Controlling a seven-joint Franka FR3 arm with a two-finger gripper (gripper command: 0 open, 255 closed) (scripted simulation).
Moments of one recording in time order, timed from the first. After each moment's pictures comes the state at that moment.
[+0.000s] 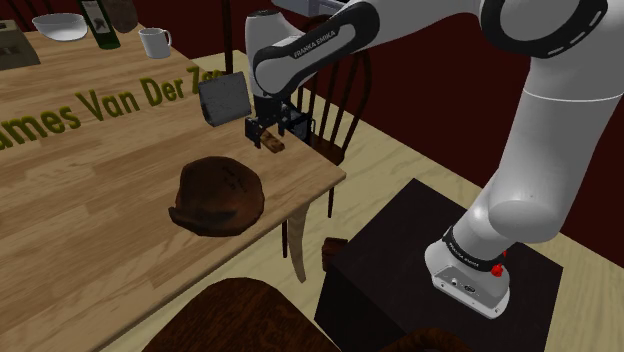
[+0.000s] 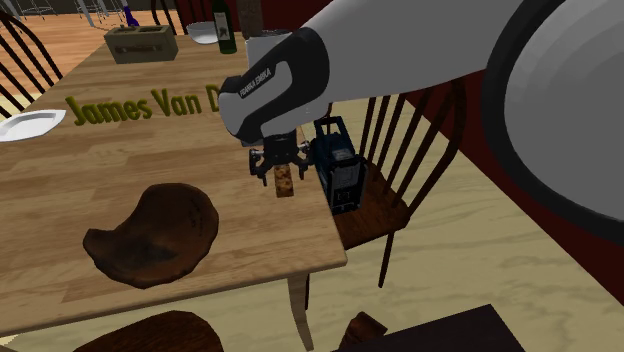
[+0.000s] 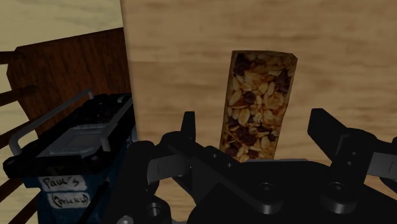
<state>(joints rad) 0.09 0.31 0.21 -1.90 -0.07 2.20 0.31</state>
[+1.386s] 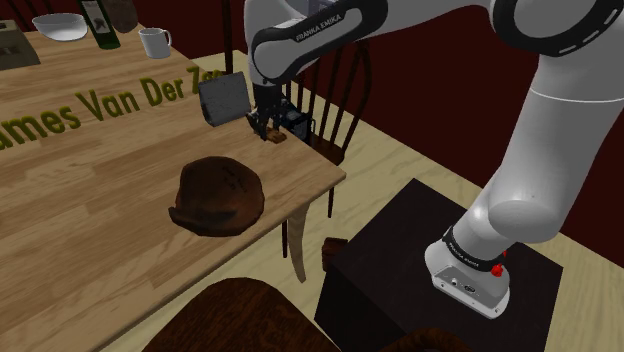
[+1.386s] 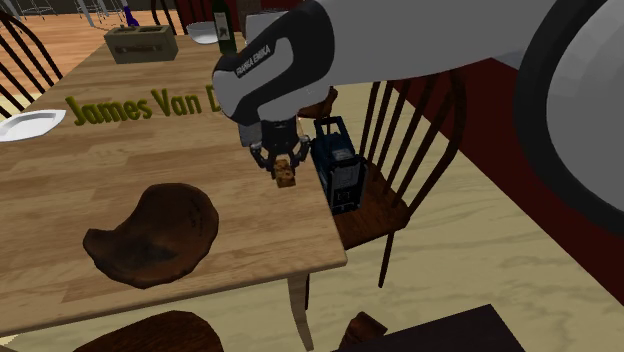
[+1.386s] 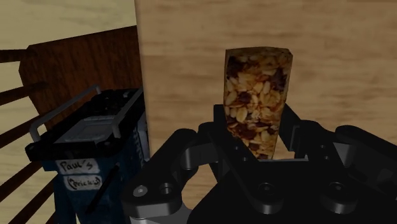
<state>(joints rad) 0.09 0.27 0.21 -1.87 -0.06 2.14 0.30</state>
